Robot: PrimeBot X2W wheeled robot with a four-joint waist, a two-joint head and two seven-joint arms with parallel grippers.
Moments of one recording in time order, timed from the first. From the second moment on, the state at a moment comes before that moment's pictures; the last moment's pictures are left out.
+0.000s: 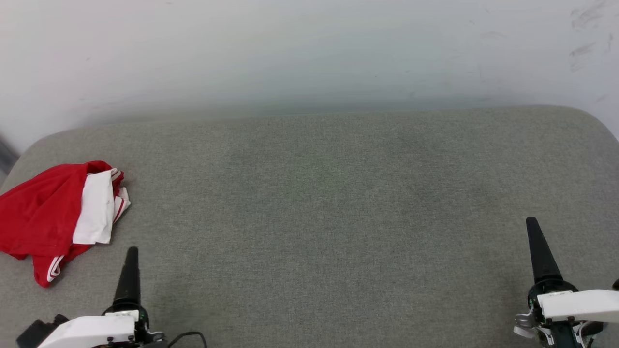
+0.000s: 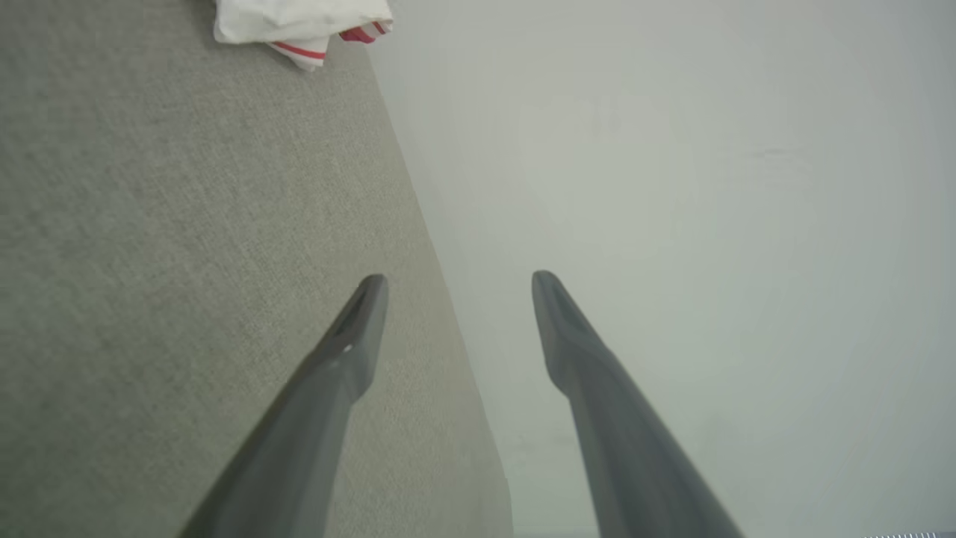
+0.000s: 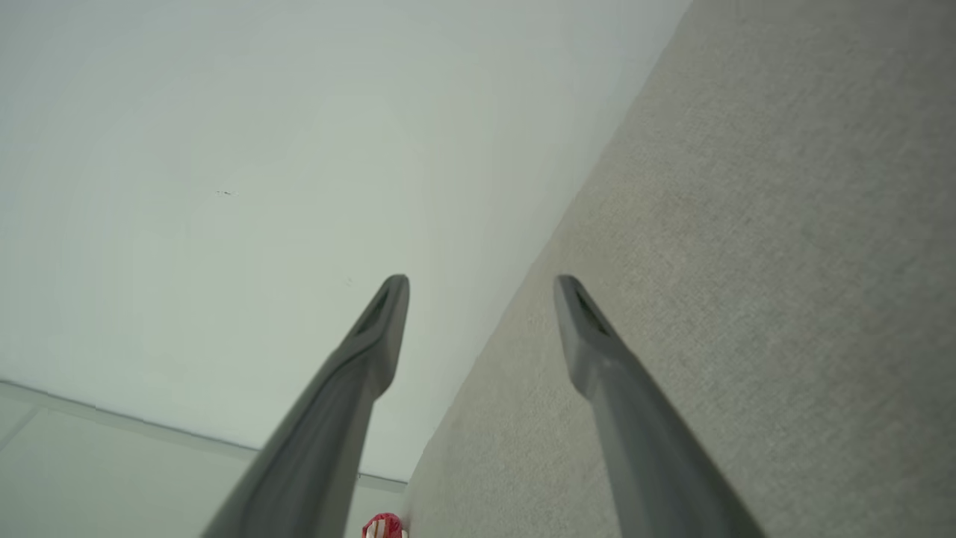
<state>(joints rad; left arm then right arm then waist) -0.02 0.05 0.18 0.23 -1.38 -0.13 -0.03 -0.04 -0.05 -0.11 0.18 1.22 0.13 -0.02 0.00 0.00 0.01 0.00</state>
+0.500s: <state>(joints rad) -0.01 0.05 0.16 -0.02 -0.91 -0.06 -0.08 -0.04 -0.05 -0.07 0.00 0.72 0.13 -0.08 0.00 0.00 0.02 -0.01</state>
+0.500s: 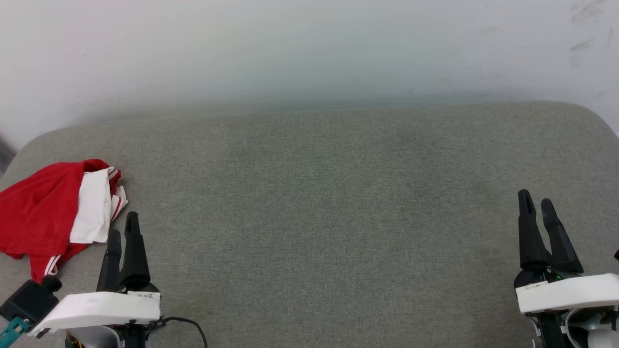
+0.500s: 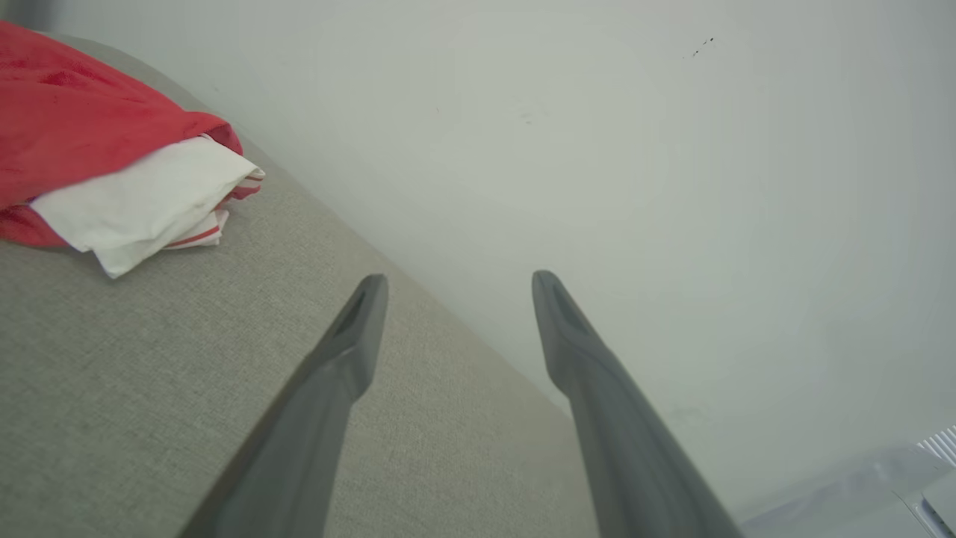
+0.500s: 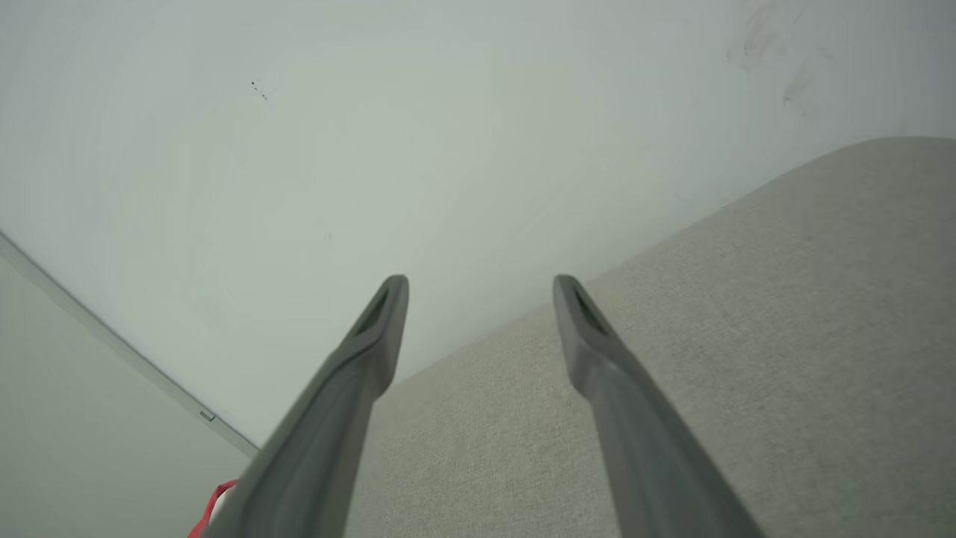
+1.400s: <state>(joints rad) 0.04 0.17 -0.23 -0.13 -0.38 0.26 -0.16 0.00 -0.05 -0.02 0.01 0.25 0.13 -0.16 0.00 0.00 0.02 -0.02</state>
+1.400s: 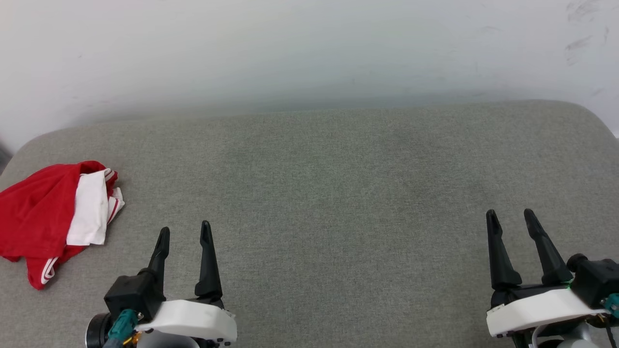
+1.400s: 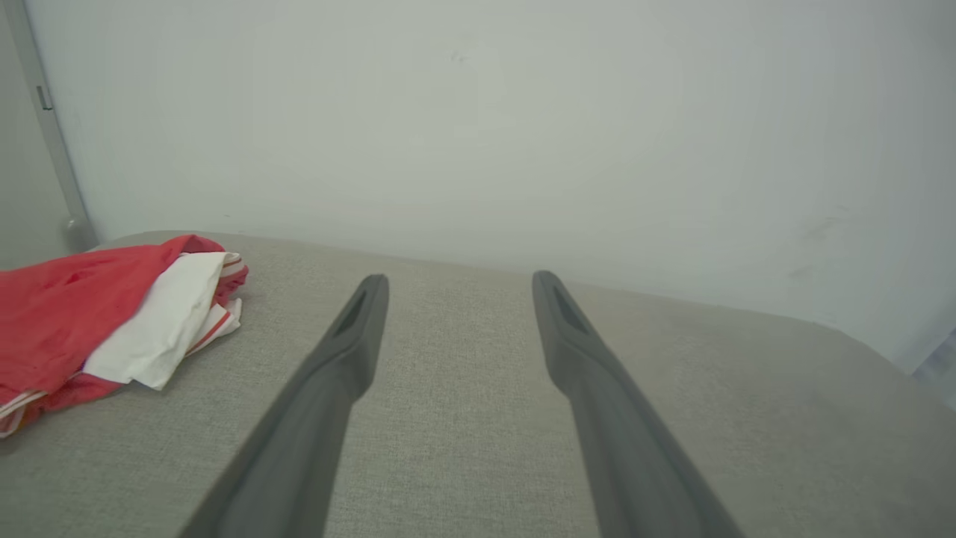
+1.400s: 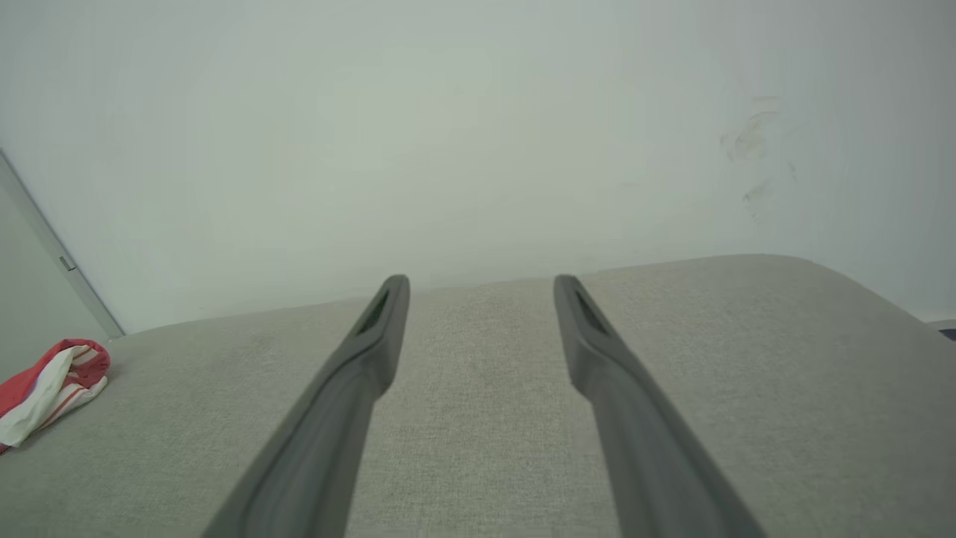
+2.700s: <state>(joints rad) 0.12 0.05 -0.05 -0.06 -0.18 -0.03 -0.24 0.01 -0.05 -0.02 0.06 0.14 0.13 -0.24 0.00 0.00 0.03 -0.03</state>
